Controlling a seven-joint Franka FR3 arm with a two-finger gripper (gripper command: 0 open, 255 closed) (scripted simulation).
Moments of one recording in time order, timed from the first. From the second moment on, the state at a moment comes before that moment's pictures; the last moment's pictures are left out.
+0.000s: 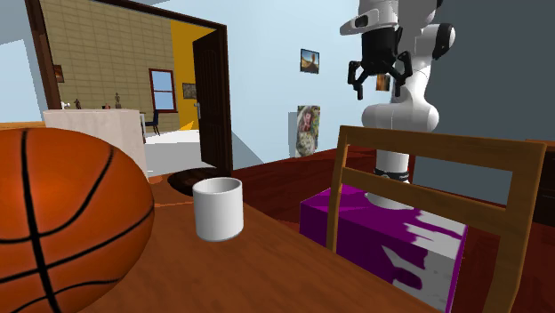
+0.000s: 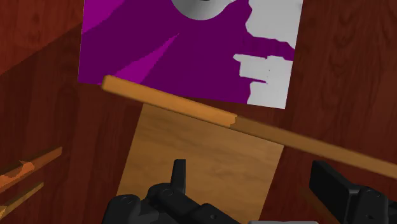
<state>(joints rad) 0.00 -0.74 0.04 -2.39 0.08 1.50 -0.09</state>
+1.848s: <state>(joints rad) -0.06 0.14 -0.05 -1.90 0.02 2.02 -0.30</state>
